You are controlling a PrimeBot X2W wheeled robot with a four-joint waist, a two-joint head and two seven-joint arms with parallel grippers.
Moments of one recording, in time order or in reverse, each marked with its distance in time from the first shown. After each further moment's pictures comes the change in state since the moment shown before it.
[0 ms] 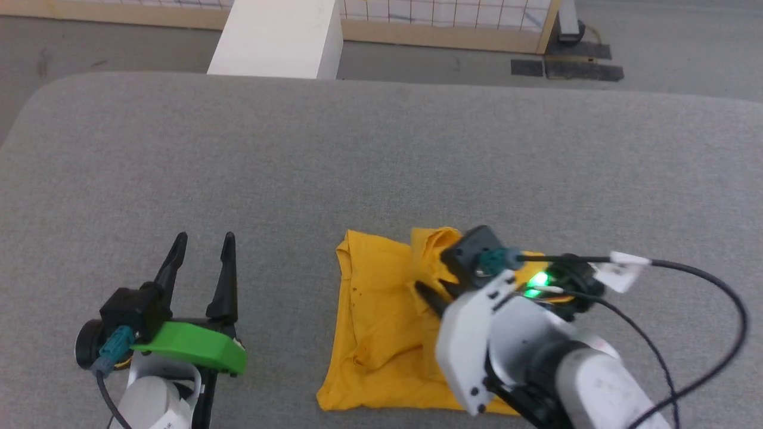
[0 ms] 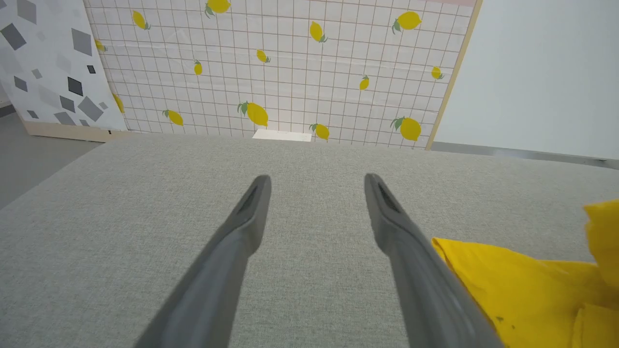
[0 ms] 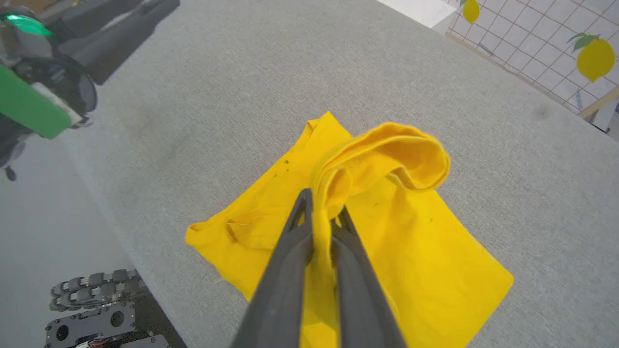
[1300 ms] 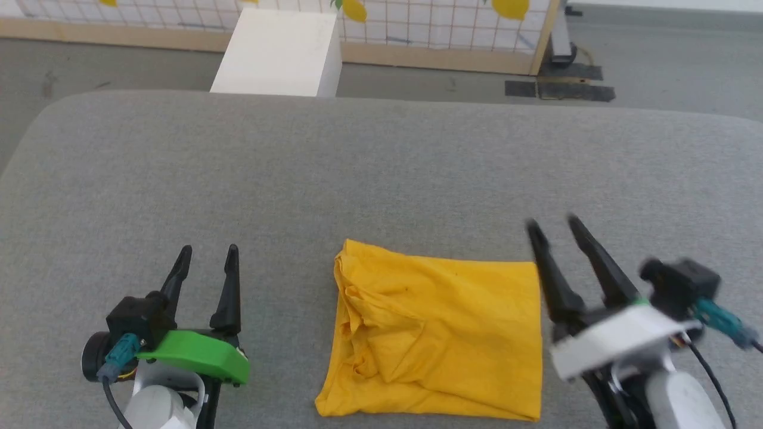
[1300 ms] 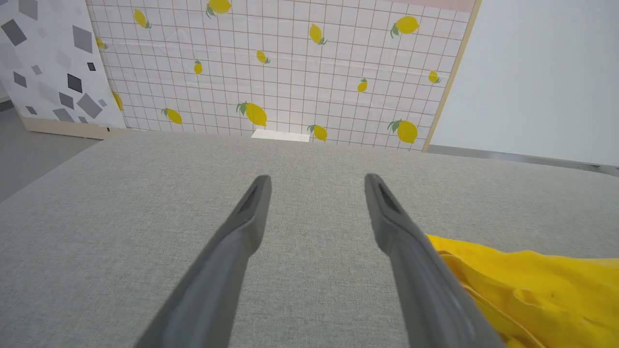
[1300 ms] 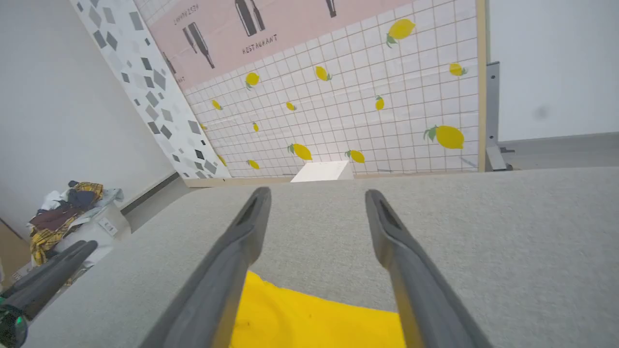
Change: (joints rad) left arm 0.008 -0.019 0.009 0.037 0.004 -0.008 0.000; right arm 0.125 0.000 -0.307 0.208 0.224 0.000 -0.871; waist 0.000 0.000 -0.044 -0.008
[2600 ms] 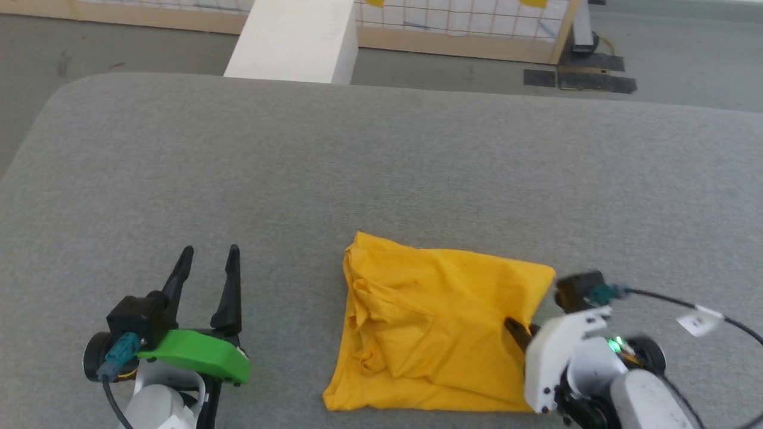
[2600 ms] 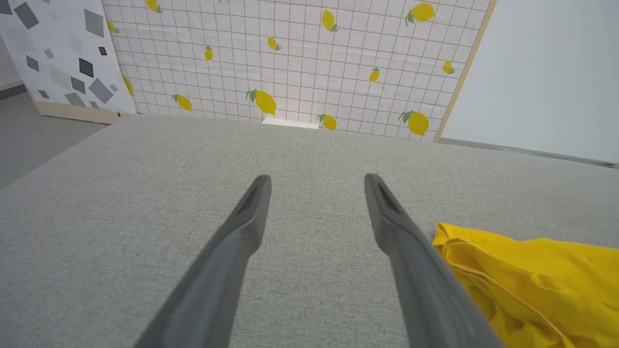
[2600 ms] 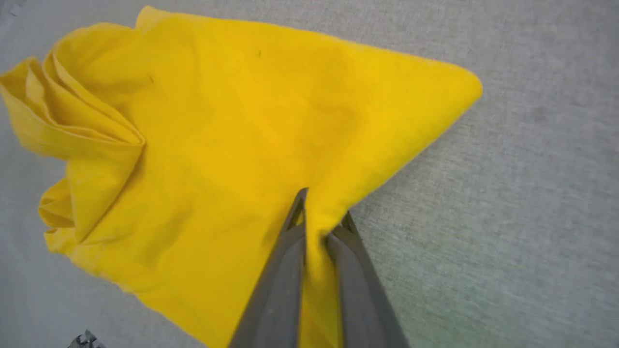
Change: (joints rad) left arm -0.004 0.003 -0.010 0.012 -0.015 0.000 0.000; right arm -0.034 -0.002 0.004 0.293 -0.076 0.000 0.495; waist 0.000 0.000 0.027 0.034
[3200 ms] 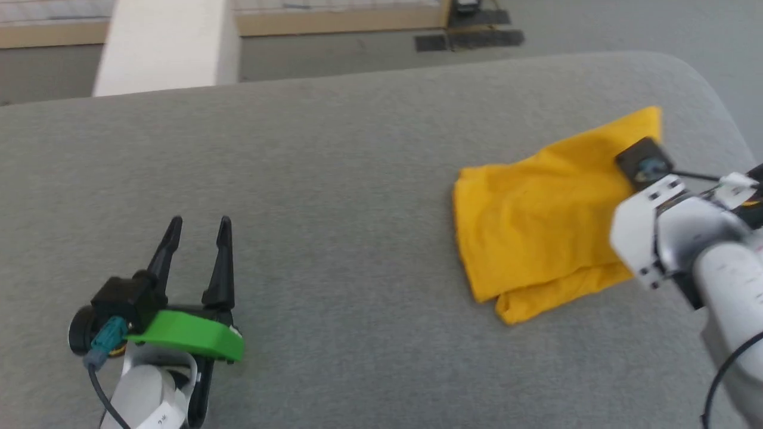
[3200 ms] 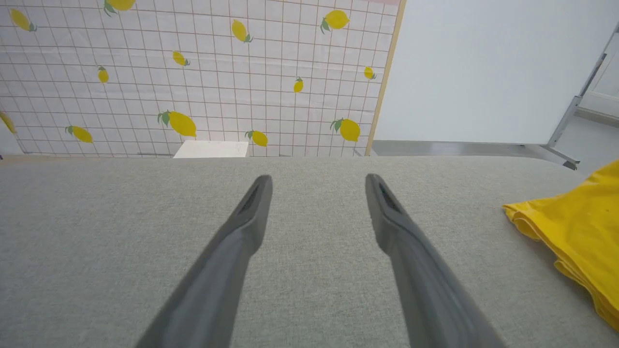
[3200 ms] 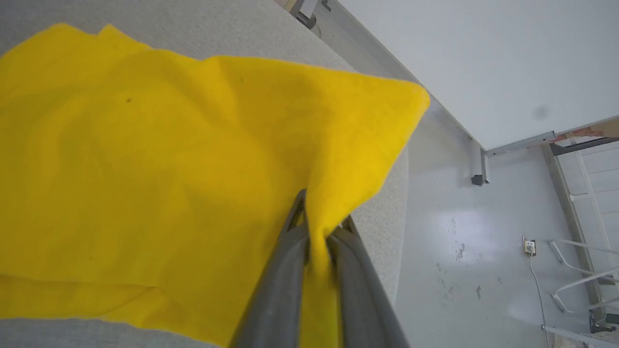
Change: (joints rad) left arm -0.024 0.008 0.016 -0.078 0.020 0.000 0.000; right arm -0.348 -0.340 0.116 -0.086 -0.421 0.000 0.145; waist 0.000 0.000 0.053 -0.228
